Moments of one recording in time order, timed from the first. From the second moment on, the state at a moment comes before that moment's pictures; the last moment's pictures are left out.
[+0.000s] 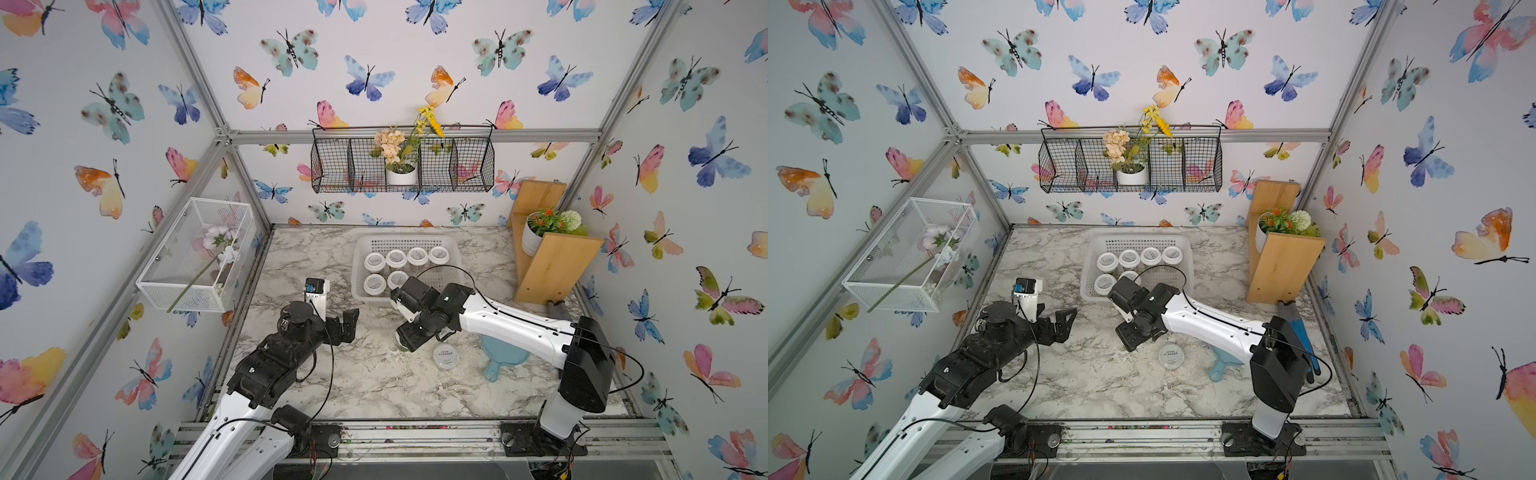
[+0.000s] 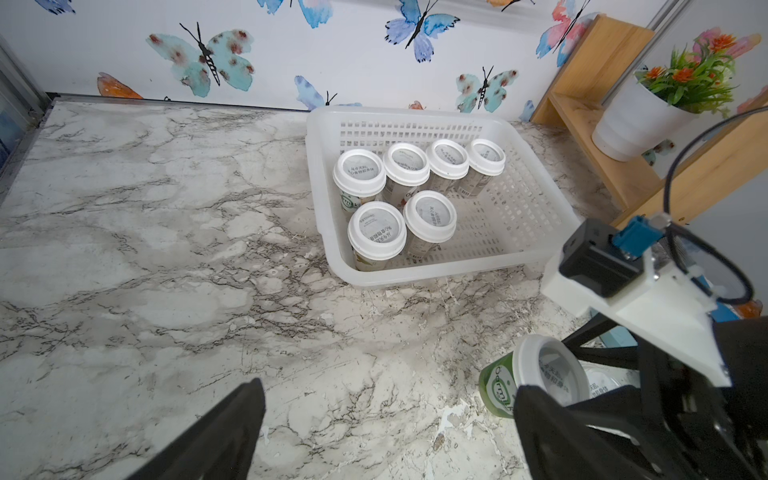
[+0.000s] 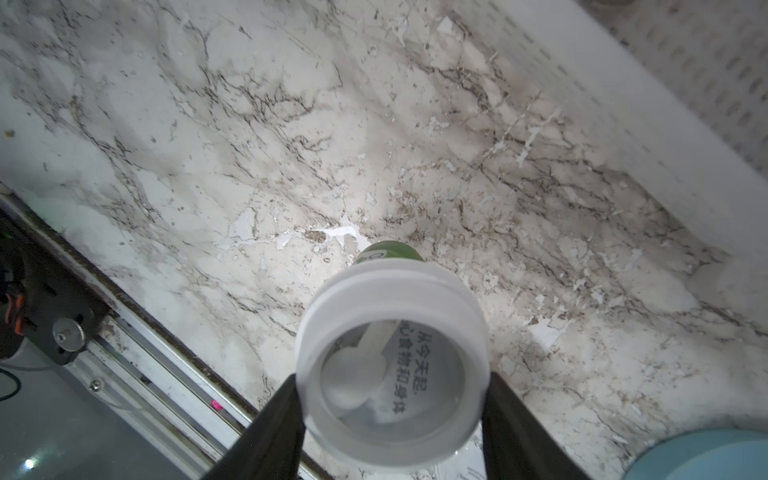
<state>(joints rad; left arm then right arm) -0.49 0.65 0.75 -0.59 -0.05 -0.28 1.02 1.73 1.46 -0.93 0.00 0.27</state>
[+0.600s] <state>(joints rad) -0.49 0.64 0.75 -0.59 -0.05 -0.28 1.02 1.74 1.58 -0.94 0.00 0.23</state>
